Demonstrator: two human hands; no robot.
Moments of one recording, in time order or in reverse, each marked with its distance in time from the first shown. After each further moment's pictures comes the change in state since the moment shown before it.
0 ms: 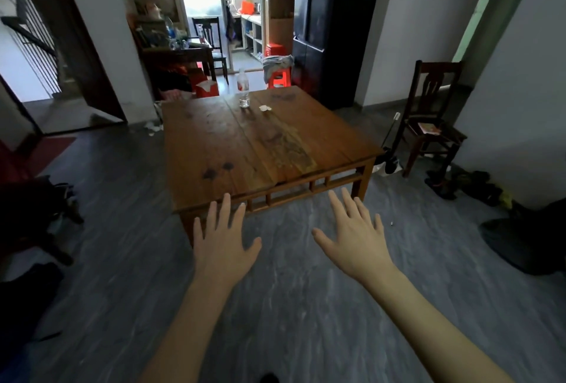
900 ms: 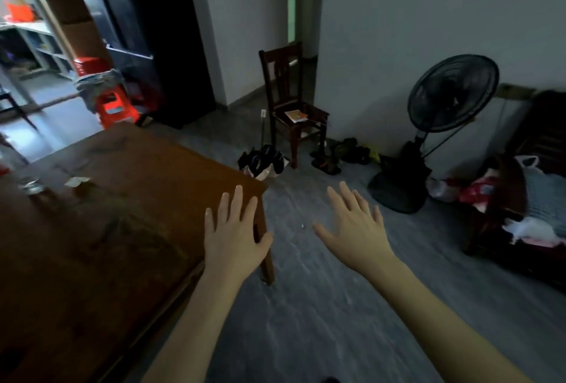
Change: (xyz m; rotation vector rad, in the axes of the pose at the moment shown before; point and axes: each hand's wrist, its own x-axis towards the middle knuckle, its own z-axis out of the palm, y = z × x) left_hand 0.351 0.337 0.071 0.038 -0.116 0.653; right_hand 0.241 0.272 -0.064 0.007 0.136 0.564
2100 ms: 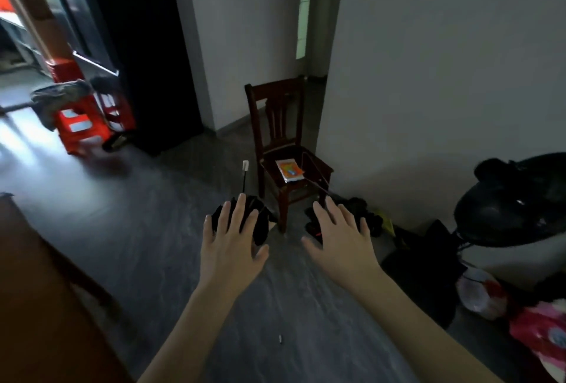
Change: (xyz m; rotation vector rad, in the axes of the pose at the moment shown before) left_hand 0.624 0.087 0.050 -0.015 0.102 -0.018; right_hand 0.636 0.112 -0.036 -0.060 -0.107 -0.093
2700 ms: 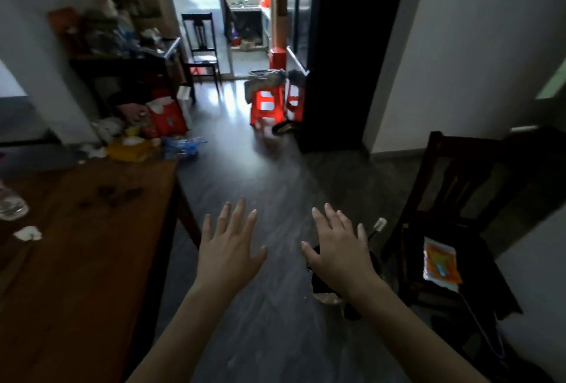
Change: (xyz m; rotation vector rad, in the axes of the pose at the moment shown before) left_hand 0.180 -0.175 0.002 0.107 -0.040 -0.781; right_hand 0.341 -0.186 0.044 -0.014 -0.200 -0.716
